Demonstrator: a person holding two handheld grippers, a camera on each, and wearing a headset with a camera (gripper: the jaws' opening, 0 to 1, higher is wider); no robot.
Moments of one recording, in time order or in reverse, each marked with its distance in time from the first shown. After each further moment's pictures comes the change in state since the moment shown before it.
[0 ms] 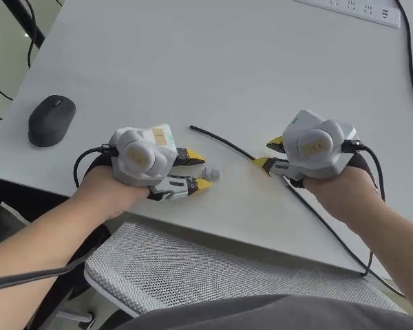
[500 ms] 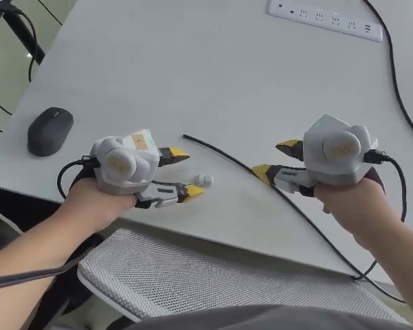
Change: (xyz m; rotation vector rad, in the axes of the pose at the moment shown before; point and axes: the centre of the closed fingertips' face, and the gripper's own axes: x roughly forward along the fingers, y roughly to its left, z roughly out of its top) left arm -0.026 -0.002 0.019 -0.045 -0.065 0.098; right arm -0.045 -0.005 0.004 0.146 -0.125 -0.018
